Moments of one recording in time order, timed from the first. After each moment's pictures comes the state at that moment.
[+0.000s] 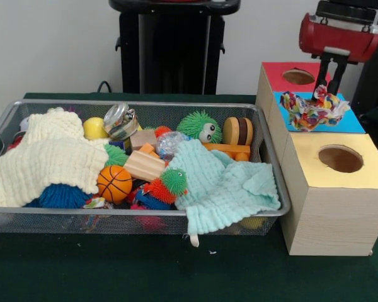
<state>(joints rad) 0.32 -0.63 -0.36 1.57 0.27 0.45 1.84</state>
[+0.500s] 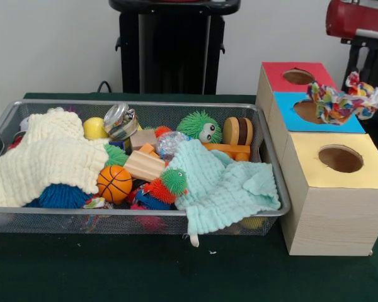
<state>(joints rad) 0.35 -0.63 -0.40 1.48 0.30 0.48 1.84</state>
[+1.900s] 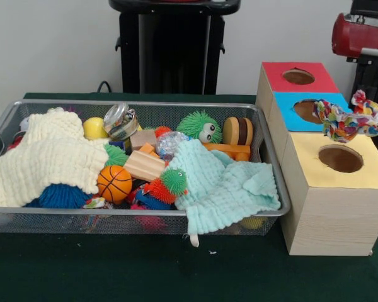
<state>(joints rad) 0.35 -0.57 -0.40 1.46 0.38 0.45 1.84</state>
